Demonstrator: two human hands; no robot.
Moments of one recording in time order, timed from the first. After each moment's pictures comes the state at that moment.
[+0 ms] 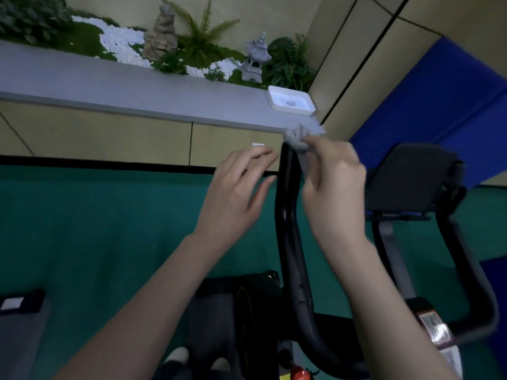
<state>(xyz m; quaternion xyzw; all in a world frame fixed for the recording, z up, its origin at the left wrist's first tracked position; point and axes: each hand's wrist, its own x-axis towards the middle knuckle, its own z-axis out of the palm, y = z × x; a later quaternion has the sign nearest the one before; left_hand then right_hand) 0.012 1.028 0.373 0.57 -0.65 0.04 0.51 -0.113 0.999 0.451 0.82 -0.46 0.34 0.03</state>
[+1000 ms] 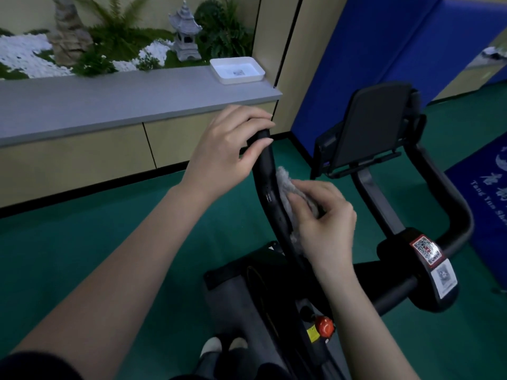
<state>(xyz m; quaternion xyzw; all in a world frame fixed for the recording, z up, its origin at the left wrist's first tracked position) 0.030 0.966 0.397 0.40 -0.79 0.00 0.47 -0.132 1.056 0.398 0.60 -0.62 0.47 -0.17</state>
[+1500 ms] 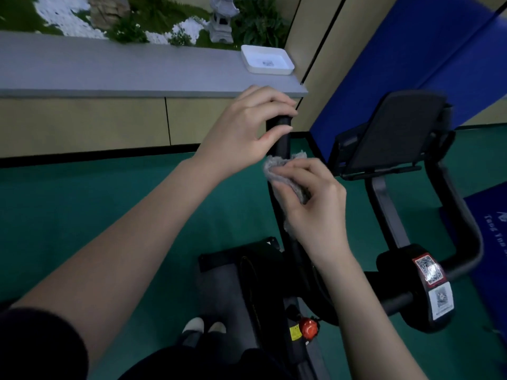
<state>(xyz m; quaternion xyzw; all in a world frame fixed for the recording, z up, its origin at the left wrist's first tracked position) 0.028 0.975 0.405 0.43 -0.77 -0.04 0.47 -0.125 1.043 0.409 0.76 -0.50 0.38 -0.17</state>
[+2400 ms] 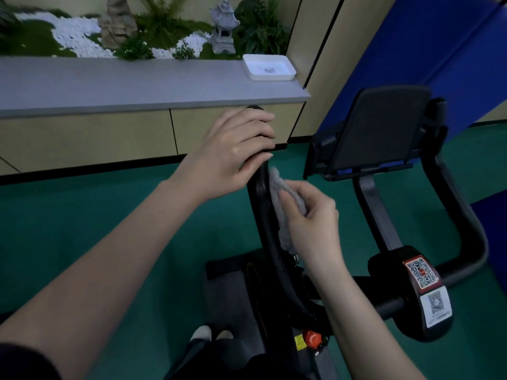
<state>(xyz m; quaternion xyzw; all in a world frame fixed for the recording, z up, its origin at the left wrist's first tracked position) 0.017 0.987 0.395 0.41 -0.83 0.09 0.37 -0.160 1.045 0.387 0.62 -0.59 0.39 -0.34</state>
